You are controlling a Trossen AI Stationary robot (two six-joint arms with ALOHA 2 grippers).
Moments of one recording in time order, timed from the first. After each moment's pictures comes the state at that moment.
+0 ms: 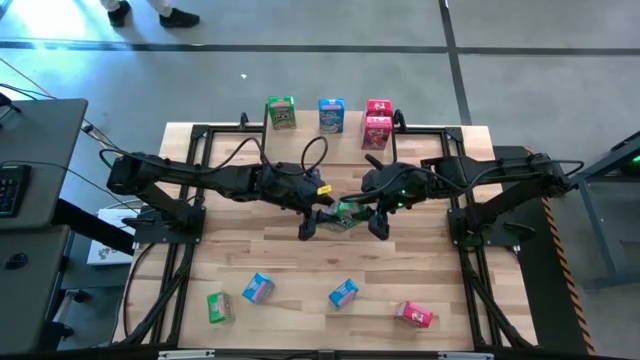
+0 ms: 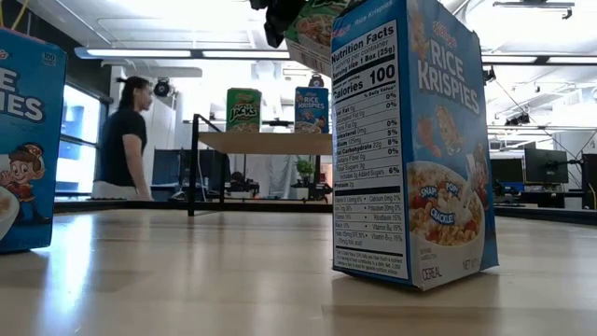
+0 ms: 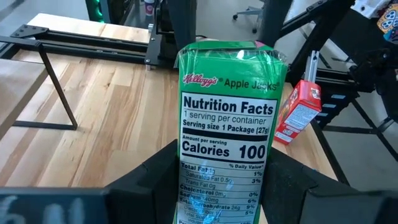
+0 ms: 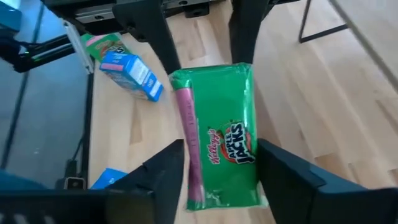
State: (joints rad) left arm -0.03 1.53 1.23 -0.15 0.08 -0.14; right arm 0.12 1.36 1.39 -0.76 0.02 0.39
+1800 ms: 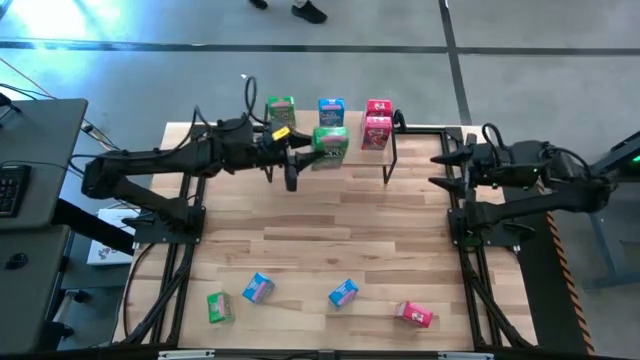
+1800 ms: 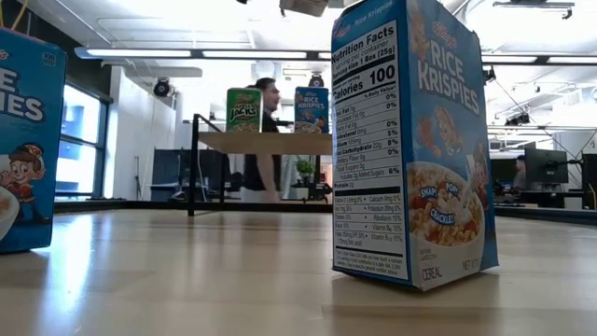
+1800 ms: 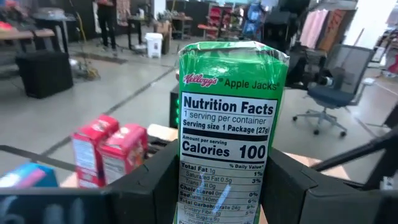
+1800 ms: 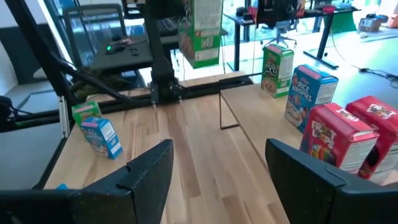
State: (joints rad) left arm 0.13 1.29 1.23 0.00 -0.10 -0.08; right arm 0.06 0.53 1.02 -0.72 0.23 0.13
